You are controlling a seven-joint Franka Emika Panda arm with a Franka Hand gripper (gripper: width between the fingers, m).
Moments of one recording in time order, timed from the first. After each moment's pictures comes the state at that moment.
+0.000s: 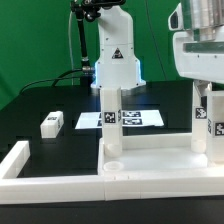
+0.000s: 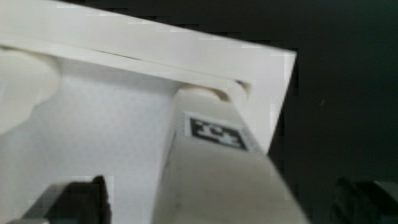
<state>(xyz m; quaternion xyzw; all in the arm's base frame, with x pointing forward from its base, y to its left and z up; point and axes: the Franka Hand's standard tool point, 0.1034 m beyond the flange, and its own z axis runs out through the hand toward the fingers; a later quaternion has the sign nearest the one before) 0.640 0.123 0.112 -0.83 0.55 -0.01 0.07</state>
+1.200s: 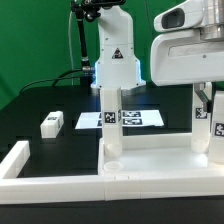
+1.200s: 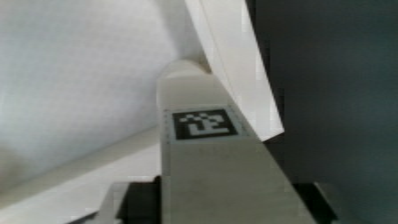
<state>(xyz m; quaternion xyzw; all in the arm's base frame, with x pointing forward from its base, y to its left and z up) 0.642 0.113 0.109 -0.97 0.22 -0.06 0.04</state>
